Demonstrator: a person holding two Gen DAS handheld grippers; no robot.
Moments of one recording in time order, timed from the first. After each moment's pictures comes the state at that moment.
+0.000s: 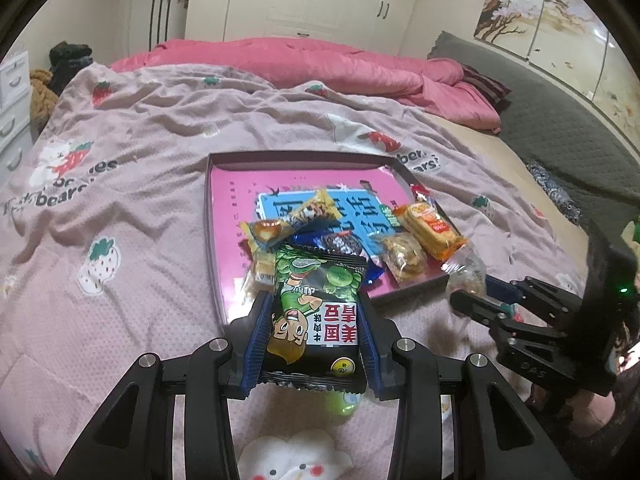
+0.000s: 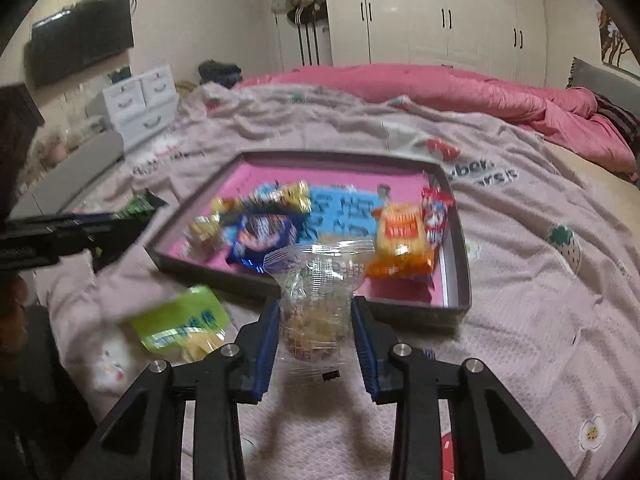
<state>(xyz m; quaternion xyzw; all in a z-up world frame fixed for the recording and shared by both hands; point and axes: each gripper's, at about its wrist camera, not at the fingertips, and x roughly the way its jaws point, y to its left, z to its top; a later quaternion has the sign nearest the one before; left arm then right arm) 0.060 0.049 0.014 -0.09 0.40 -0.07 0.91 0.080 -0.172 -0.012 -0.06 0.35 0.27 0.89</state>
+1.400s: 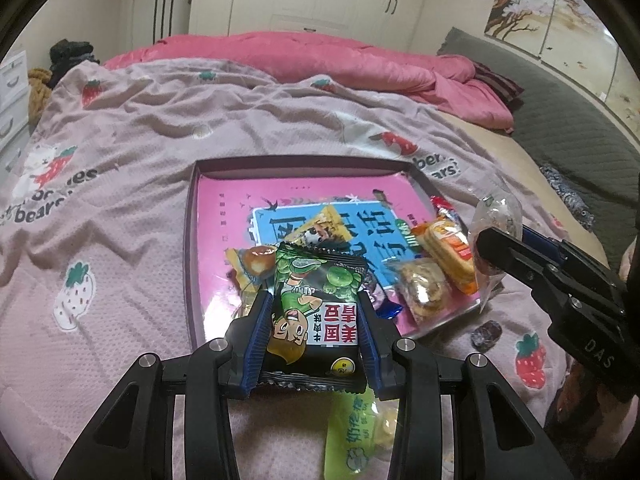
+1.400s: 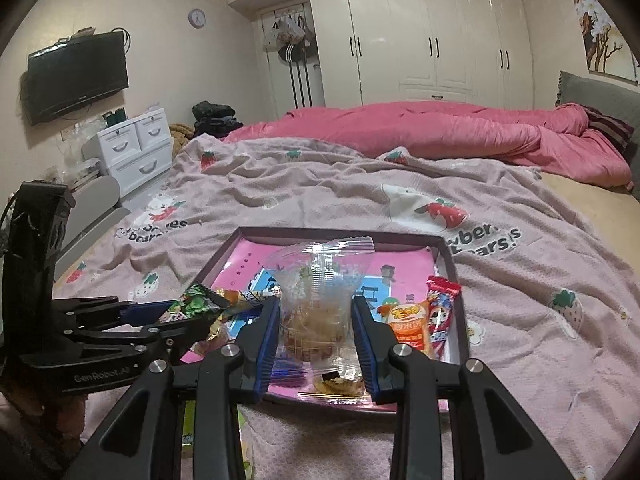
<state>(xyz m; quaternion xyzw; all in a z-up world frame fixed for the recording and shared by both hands) 0.115 0.039 -0.007 -0.09 0.41 -0.05 0.90 0.122 -0.145 0.023 -0.02 0.31 0.26 0.91</state>
